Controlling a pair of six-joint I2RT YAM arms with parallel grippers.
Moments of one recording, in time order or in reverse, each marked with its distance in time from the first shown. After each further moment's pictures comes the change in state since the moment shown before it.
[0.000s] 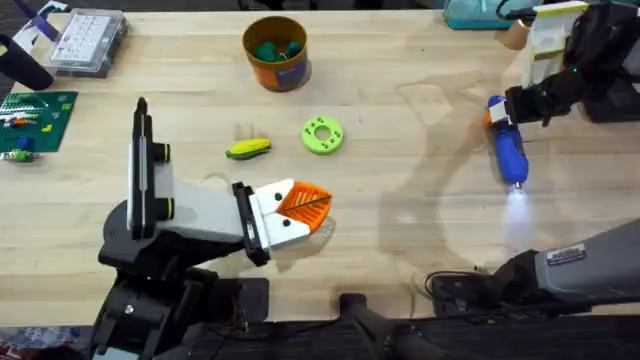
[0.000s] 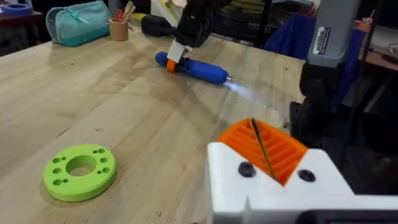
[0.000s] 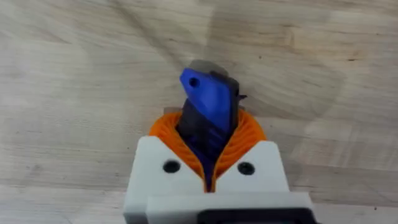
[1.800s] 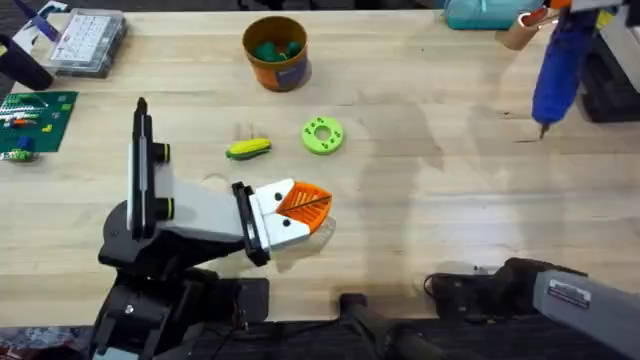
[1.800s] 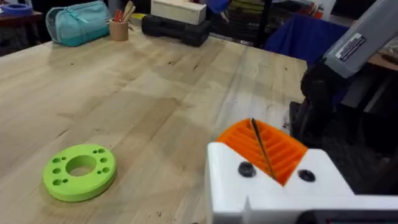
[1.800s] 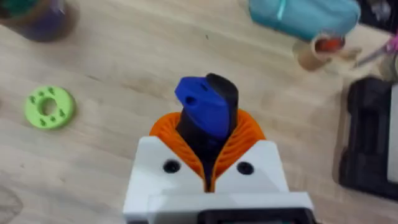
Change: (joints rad) left arm 0.000 0.000 0.000 0.000 0.000 0.000; right arm 0.119 -0.534 0.356 -0.358 -0.250 0.041
